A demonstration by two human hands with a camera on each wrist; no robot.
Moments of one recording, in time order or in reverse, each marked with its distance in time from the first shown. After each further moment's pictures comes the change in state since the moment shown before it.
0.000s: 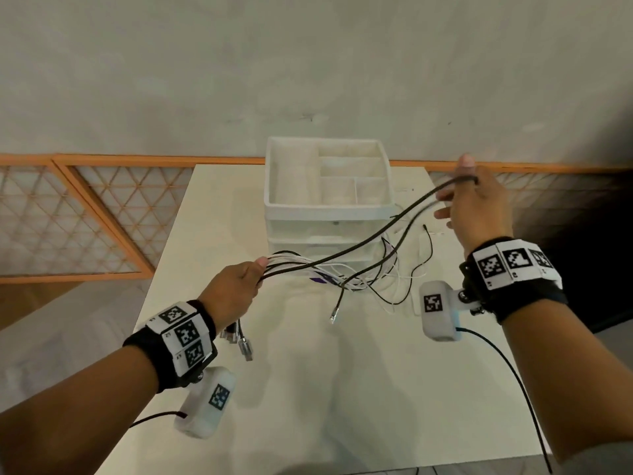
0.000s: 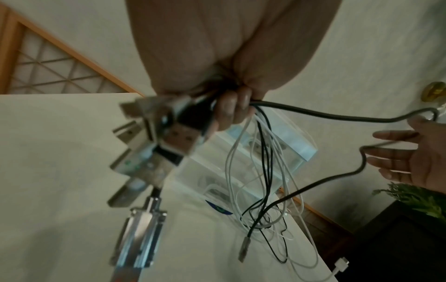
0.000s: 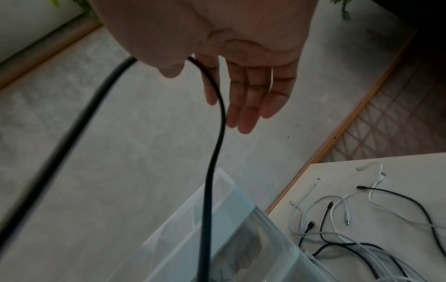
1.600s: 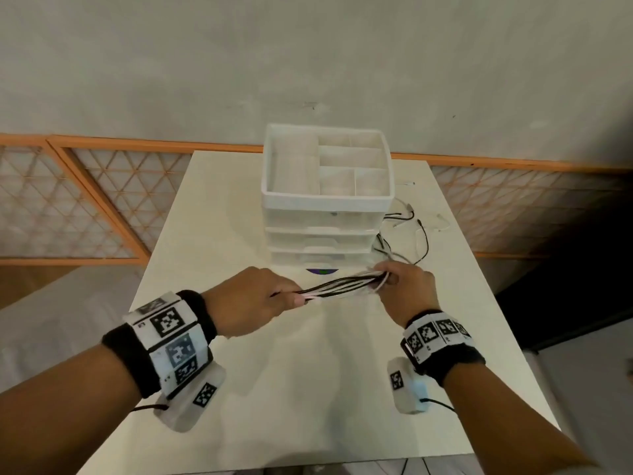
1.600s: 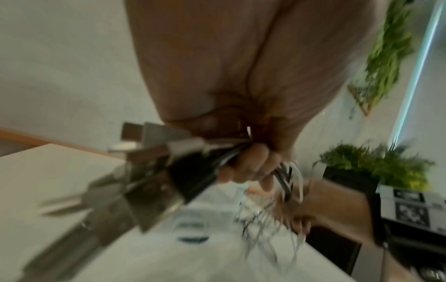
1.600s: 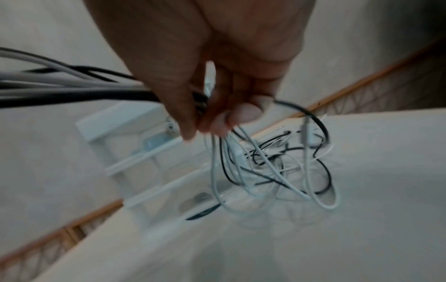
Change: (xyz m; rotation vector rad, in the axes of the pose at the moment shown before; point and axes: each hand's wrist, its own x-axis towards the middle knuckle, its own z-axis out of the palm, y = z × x) left_hand -0.042 0.053 0.011 0.559 -0.439 0.303; right_hand -0.080 0.095 0.046 -0.569 -0.425 -0.120
